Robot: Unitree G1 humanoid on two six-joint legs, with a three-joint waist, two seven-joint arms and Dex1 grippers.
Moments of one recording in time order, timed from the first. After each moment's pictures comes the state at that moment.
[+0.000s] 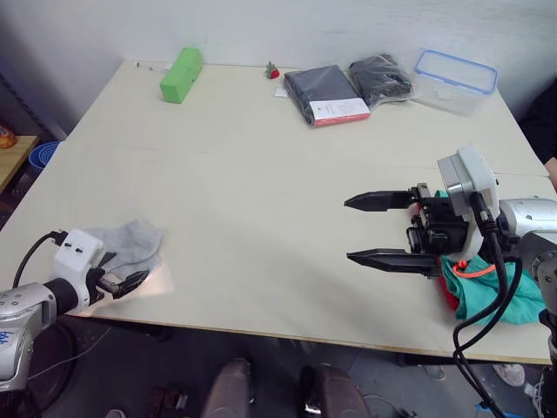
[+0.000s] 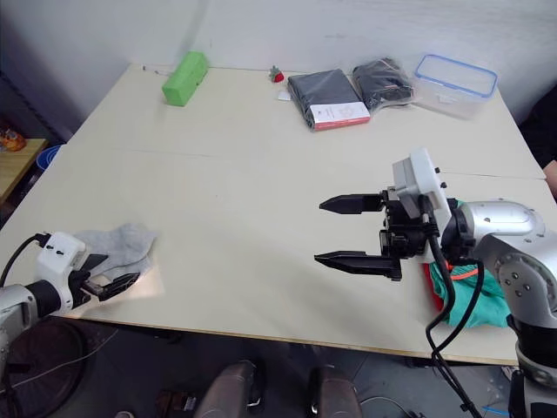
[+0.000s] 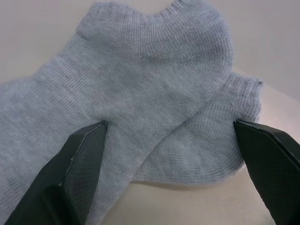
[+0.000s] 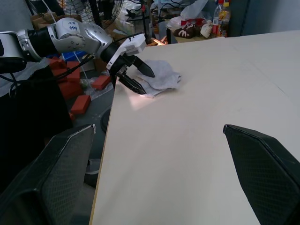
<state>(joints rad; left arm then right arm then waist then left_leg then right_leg) 0.07 0.84 0.40 -0.15 -0.32 0.65 -0.66 -0.45 -0.88 -0.17 -0.44 0.92 0.76 1.10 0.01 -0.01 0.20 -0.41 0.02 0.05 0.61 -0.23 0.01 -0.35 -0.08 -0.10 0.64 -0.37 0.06</state>
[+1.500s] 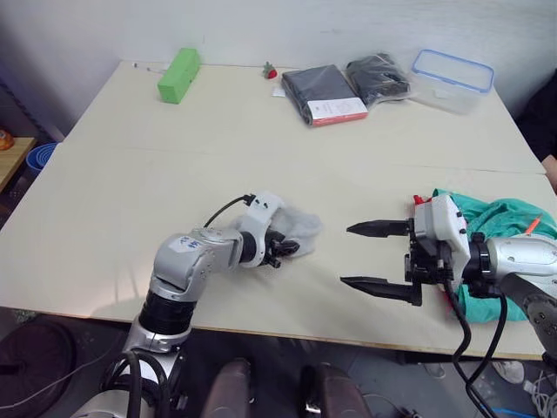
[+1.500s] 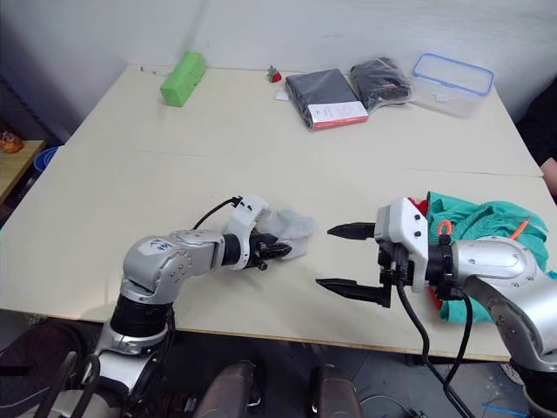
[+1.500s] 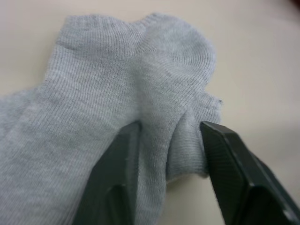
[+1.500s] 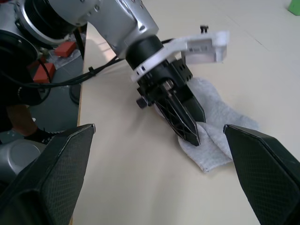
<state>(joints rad) -0.62 0.25 -0.10 -0.28 -0.42 1.36 -0.33 -0.22 -0.90 -0.15 -0.59 0.71 0.63 0.99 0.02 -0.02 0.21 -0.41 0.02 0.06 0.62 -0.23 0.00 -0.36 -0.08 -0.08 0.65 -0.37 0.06</state>
